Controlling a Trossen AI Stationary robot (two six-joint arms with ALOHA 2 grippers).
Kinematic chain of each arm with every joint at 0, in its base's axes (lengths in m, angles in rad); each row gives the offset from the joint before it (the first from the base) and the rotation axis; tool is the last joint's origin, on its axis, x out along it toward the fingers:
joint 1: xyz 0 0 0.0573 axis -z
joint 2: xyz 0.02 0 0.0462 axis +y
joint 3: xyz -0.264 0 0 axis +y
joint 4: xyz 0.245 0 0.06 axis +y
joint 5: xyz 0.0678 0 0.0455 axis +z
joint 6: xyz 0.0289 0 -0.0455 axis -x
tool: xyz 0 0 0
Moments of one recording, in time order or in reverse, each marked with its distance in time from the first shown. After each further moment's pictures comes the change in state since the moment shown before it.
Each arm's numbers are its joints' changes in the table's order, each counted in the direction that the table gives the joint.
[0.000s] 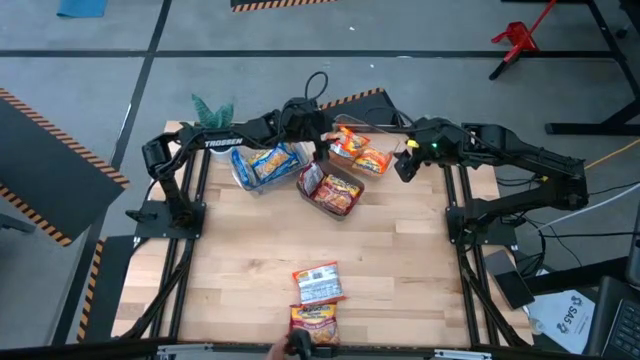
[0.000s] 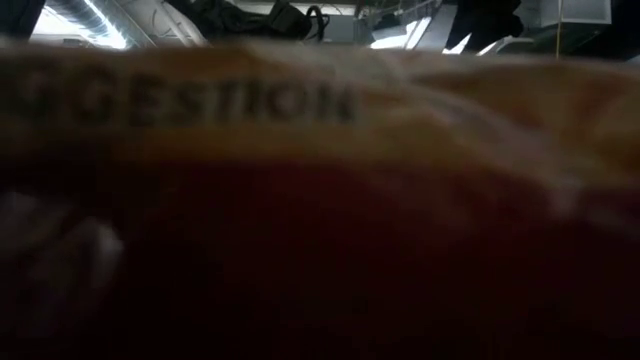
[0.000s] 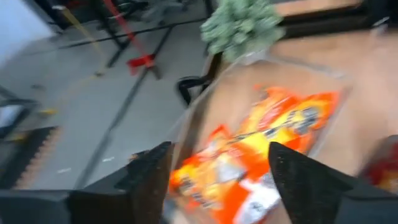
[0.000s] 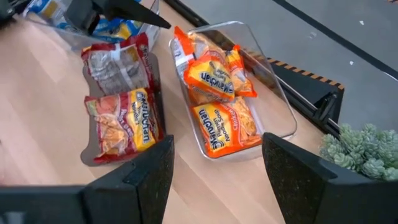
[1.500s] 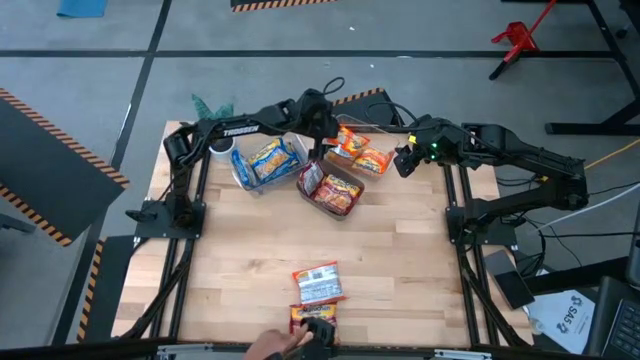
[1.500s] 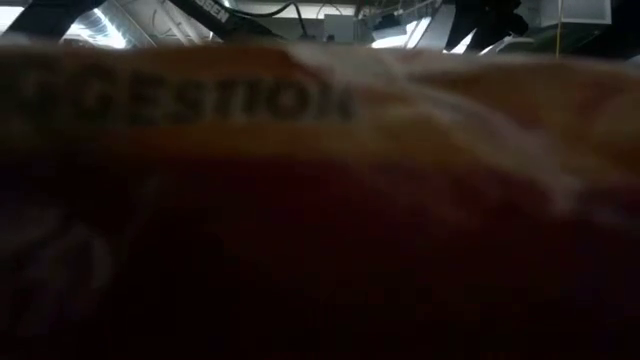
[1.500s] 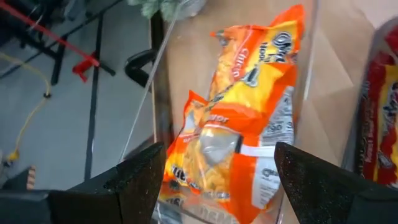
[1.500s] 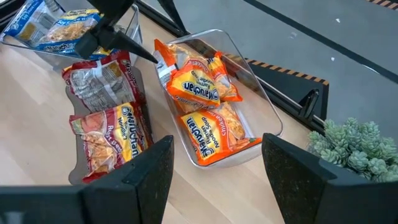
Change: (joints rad) left arm -0.067 0.189 -0.237 0.304 -0.179 -0.408; right arm 0.000 0.000 0.000 0.000 -0.075 -0.074
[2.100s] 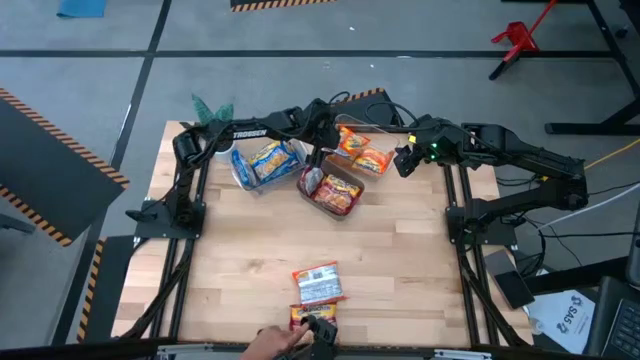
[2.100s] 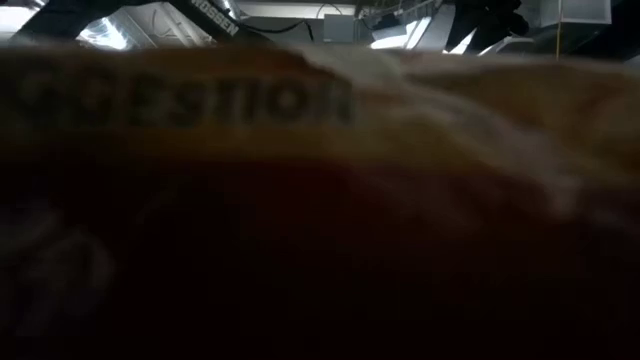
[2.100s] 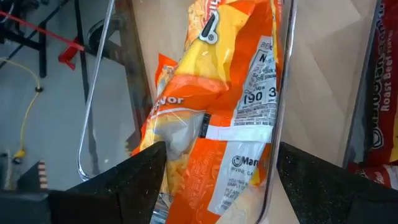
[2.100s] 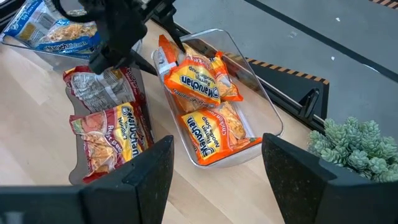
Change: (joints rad) left arm 0.020 0.074 0.001 0.039 0.090 -0.142; right arm 0.000 0.000 0.000 0.001 0.000 -0.005
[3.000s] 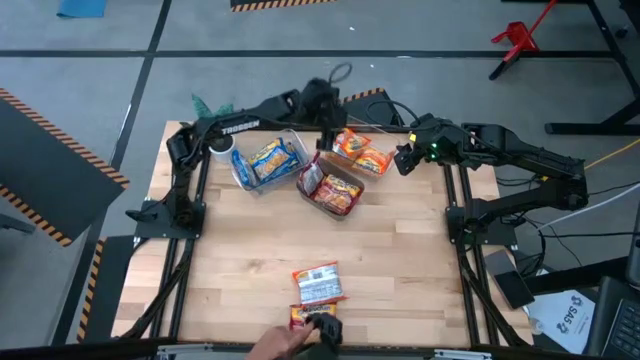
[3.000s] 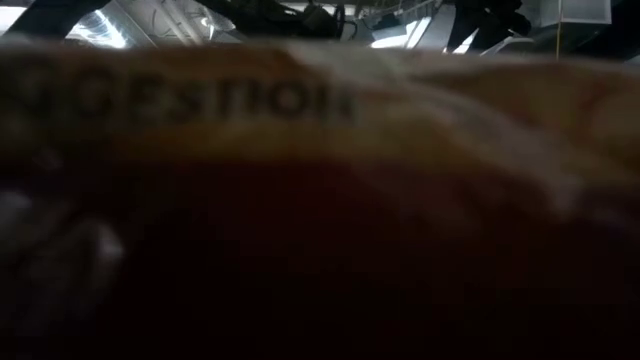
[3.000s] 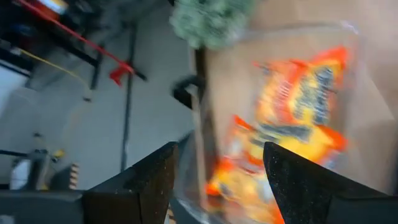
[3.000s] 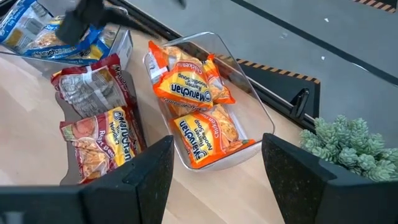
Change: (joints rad) left arm 0.009 -0.056 -0.206 0.067 0.021 0.138; right arm 0.000 0.000 0.000 0.008 -0.036 -0.018
